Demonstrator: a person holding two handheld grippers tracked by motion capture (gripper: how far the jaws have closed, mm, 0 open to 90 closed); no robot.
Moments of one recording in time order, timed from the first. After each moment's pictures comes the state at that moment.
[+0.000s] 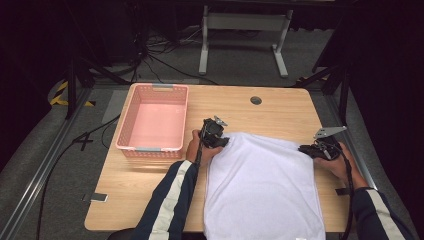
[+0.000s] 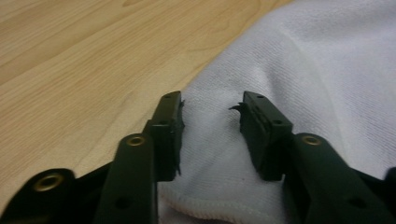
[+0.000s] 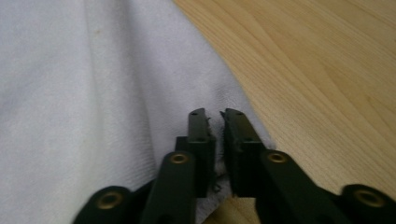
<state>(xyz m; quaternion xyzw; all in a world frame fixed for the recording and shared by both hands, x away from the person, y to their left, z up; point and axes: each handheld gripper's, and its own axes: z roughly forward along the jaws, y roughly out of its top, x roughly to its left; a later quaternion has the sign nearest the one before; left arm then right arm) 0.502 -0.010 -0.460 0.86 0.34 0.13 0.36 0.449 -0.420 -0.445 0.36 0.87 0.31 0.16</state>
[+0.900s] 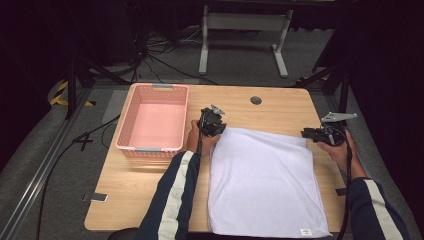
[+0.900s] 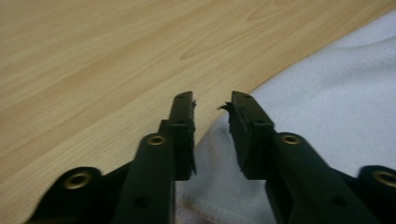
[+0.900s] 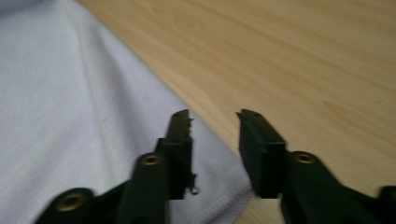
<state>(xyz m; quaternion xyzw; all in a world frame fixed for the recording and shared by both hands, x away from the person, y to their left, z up) 0.534 -0.008 -0.452 0.84 0.37 0.14 0.37 0.477 -0.427 -0.417 0.40 0.82 0.37 0.18</state>
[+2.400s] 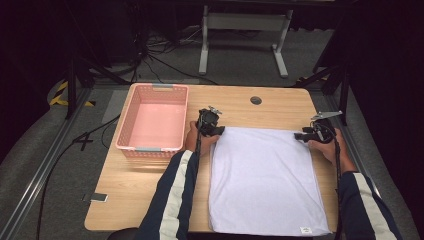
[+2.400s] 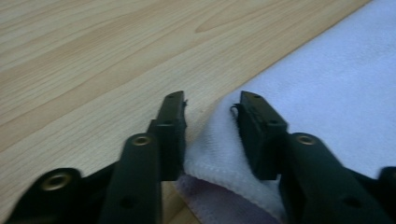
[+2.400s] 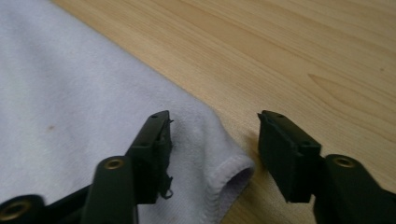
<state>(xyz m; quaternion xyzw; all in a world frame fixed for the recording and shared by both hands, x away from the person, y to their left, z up) 0.543 -0.005 -0.461 0.84 0.38 0.11 0.36 0.513 -0.428 -0.449 0.45 0.81 0.32 0.17</state>
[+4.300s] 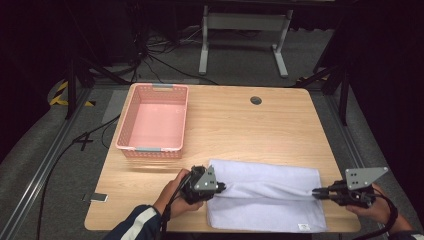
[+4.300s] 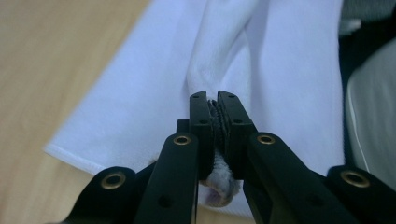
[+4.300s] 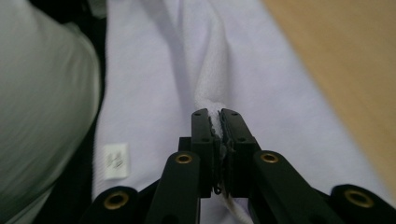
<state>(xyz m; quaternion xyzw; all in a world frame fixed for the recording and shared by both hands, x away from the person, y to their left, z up) 0.308 0.044 -0.427 0.92 0.06 0.09 0.38 0.295 -0.421 -0.407 0.12 0.90 0.41 0.04</state>
